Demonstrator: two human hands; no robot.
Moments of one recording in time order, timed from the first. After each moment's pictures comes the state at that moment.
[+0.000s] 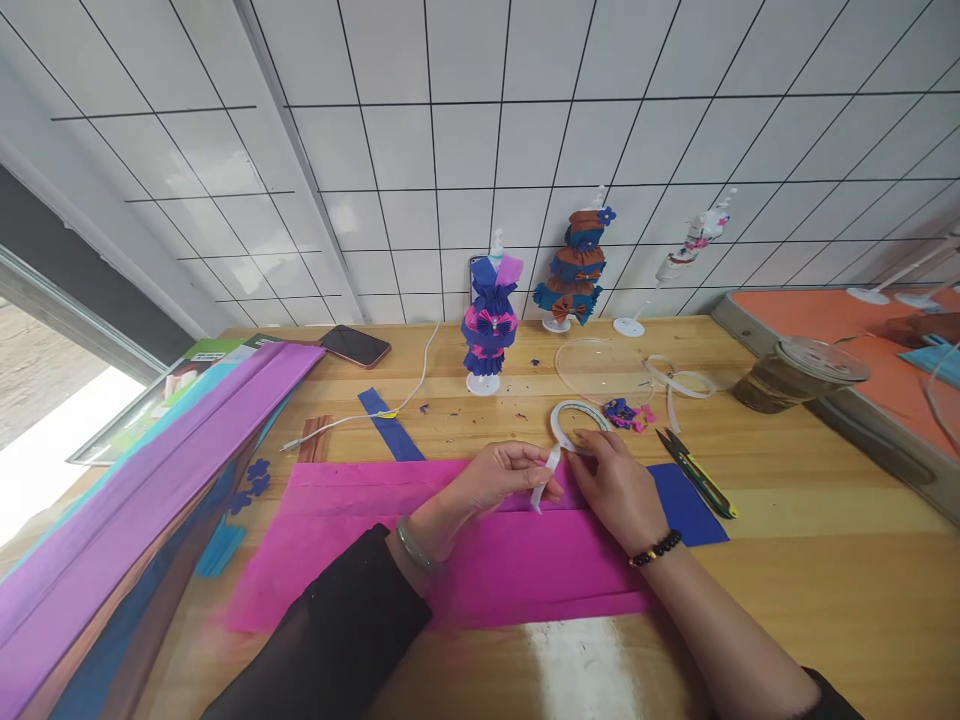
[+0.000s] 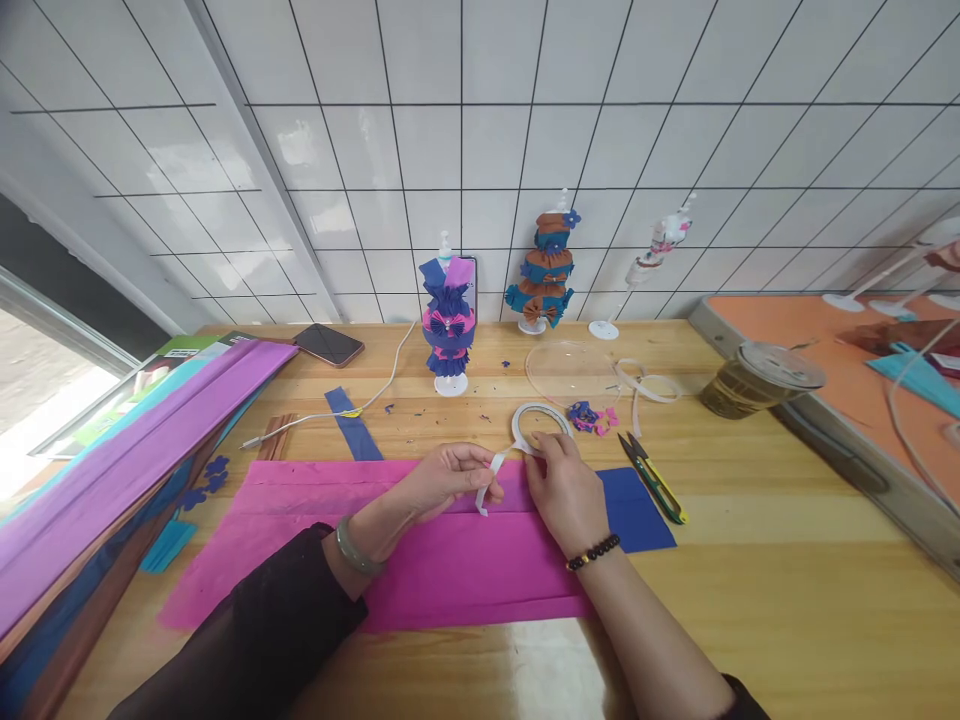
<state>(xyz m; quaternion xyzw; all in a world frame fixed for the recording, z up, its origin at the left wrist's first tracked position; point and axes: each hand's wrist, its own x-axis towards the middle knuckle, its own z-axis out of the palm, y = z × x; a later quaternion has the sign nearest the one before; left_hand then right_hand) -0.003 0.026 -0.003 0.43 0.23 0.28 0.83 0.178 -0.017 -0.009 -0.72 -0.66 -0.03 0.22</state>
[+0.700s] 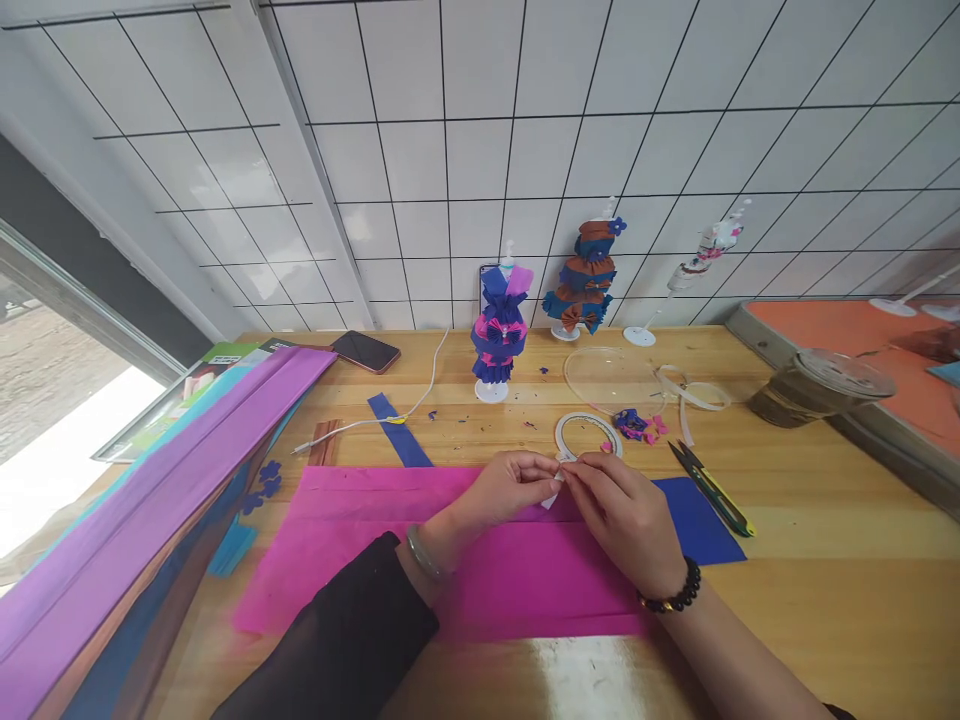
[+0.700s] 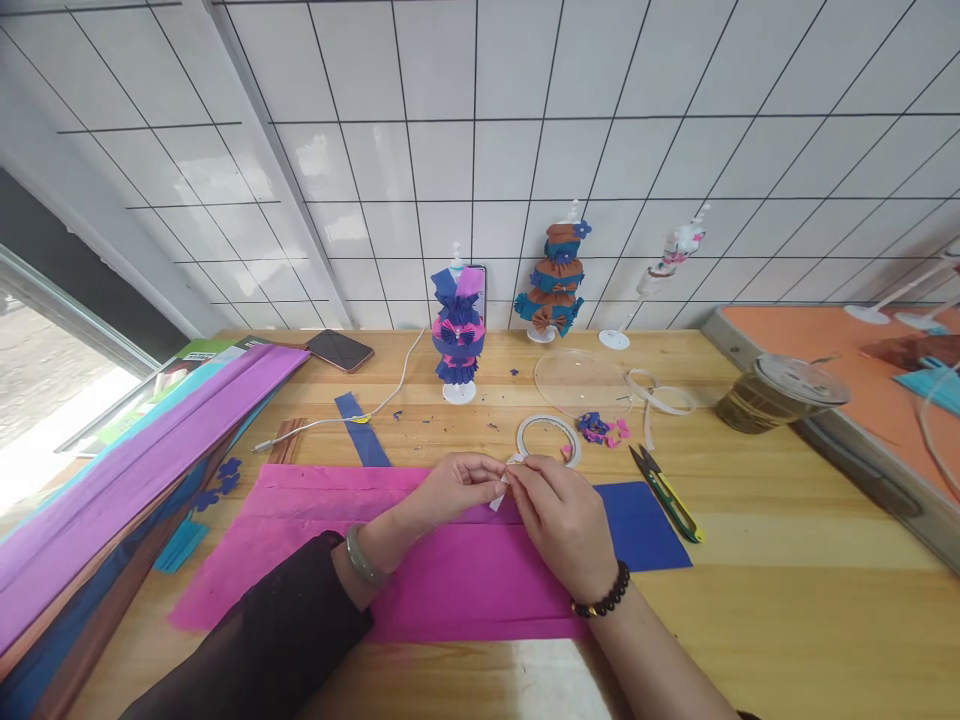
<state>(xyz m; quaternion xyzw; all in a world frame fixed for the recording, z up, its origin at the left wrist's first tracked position) 0.001 0.024 -0.007 0.52 0.27 0.30 0.75 0.160 -0.035 0.017 -0.53 -0.78 -0.08 0.33</state>
